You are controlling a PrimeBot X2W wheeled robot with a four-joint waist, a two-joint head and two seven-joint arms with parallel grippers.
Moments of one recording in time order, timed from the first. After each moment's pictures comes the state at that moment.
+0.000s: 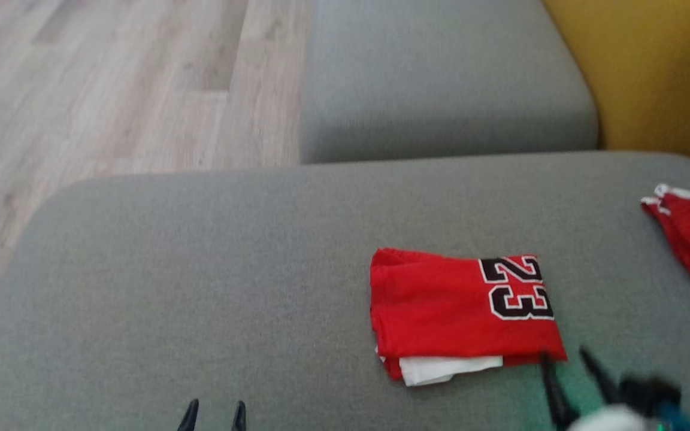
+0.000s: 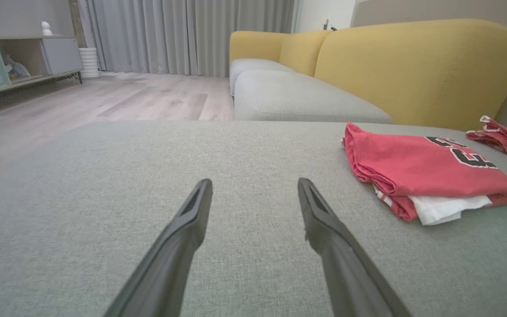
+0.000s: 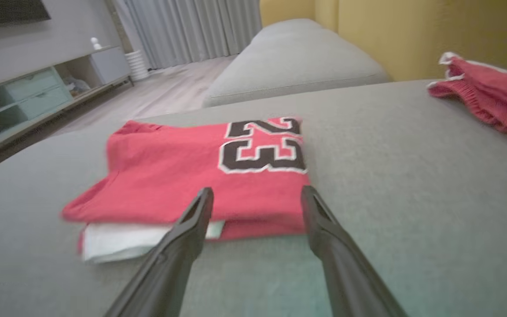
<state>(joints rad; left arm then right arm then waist) 0.33 0.06 -0.22 0.16 -0.15 0.00 -0.25 0.18 -0.14 0.15 0.41 0.29 0.12 -0.23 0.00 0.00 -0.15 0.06</state>
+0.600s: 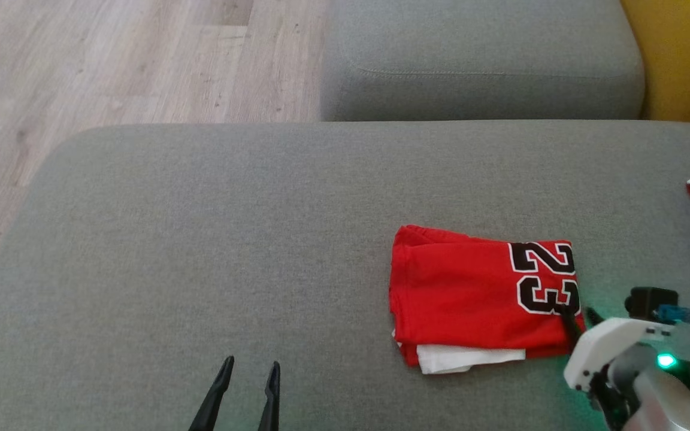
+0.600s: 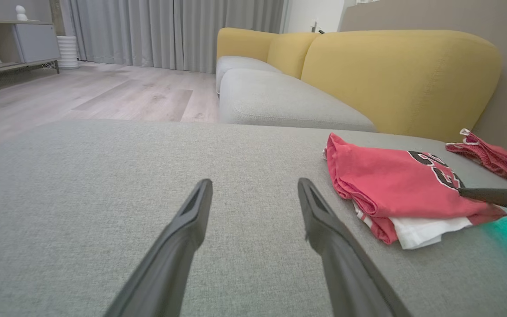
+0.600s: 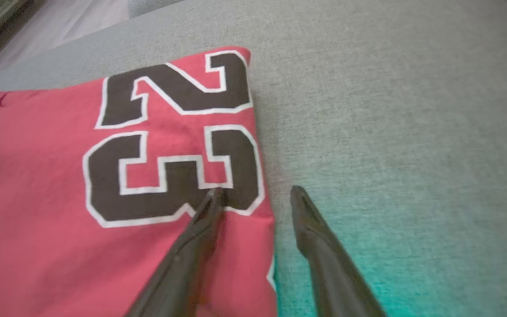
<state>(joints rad) 0.23 0.06 -0.32 0.15 -0.16 -0.02 -0.25 -0.29 -0.18 0.09 0.91 0.38 0.12 0.05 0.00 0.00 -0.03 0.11</state>
